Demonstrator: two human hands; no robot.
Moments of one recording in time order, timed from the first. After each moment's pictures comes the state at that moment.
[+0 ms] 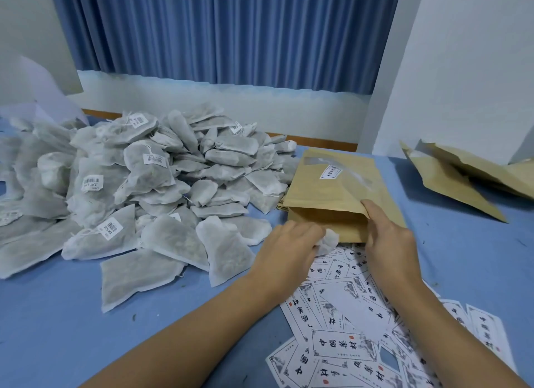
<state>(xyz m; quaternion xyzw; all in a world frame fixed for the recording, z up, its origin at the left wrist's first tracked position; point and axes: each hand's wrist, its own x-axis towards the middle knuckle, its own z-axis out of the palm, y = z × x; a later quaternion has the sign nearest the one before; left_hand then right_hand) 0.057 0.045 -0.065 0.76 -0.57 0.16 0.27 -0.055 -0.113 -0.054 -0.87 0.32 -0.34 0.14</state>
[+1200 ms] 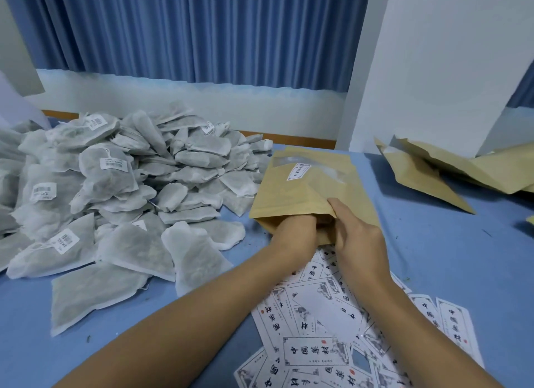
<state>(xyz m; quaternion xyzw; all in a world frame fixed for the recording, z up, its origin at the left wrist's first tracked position) 0.061 -0.050 -0.057 0.85 -0.49 -0.03 0.20 -0.056 -0.108 -0.053 -0.87 0.27 -0.37 0.18</state>
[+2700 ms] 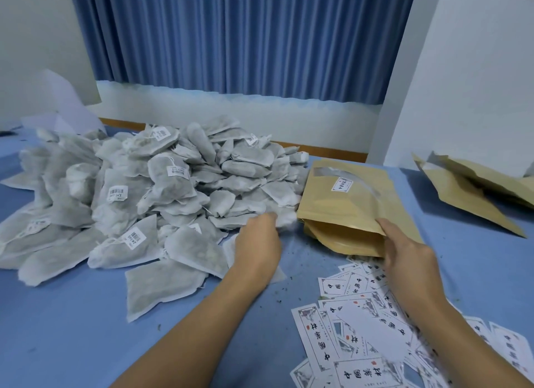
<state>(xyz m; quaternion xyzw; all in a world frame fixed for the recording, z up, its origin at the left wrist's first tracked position) 0.115 0.068 -0.049 0.89 -0.29 0.08 0.33 -0.057 -0.113 -0.058 -0.87 0.32 -0.35 0.12</state>
